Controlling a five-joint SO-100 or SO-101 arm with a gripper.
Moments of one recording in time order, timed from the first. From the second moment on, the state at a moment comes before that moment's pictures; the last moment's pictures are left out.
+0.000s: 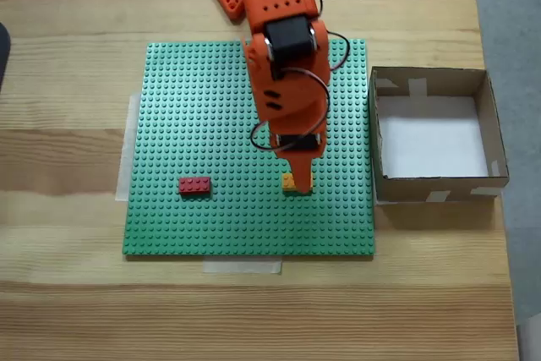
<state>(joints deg) -15.5 80.1 87.7 69.2 14.8</state>
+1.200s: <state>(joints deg) -13.5 71.3 89.8 62.3 13.5</state>
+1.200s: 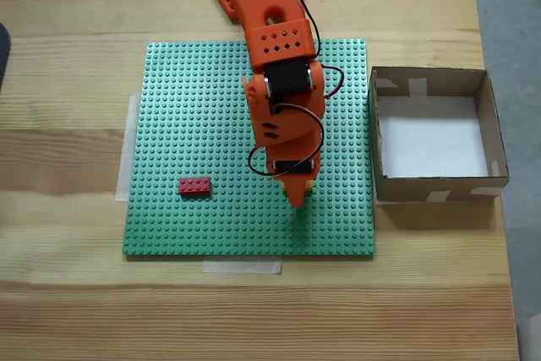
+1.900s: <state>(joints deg) -13.6 71.3 90.7 62.6 10.5</state>
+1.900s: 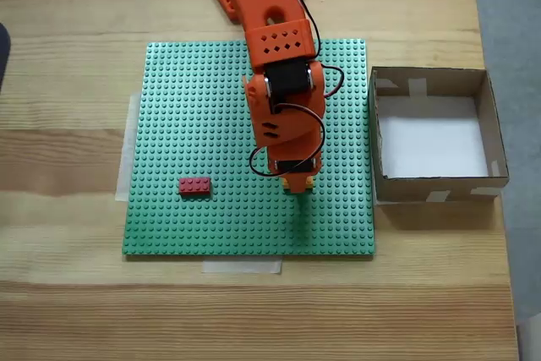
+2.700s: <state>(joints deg) -17.1 101.9 98.7 67.4 3.1</state>
